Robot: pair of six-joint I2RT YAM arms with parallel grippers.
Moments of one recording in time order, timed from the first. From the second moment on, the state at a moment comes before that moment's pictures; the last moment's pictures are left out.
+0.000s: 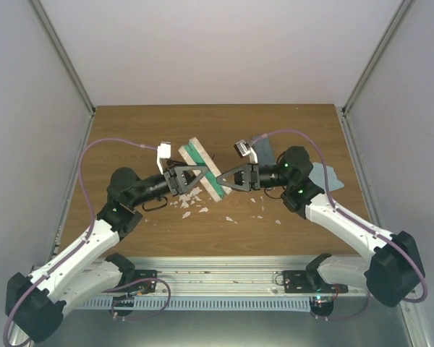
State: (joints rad) left arm -0.53 0.88 0.64 0.43 0.61 -1.01; right arm 0.61 1.21 0.81 0.52 -1.08 1.16
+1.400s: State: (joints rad) left arm -0.52 0.82 0.74 -0.11 0.30 -0.61; right arm 0.49 1.13 0.77 0.25 -0.87 1.04
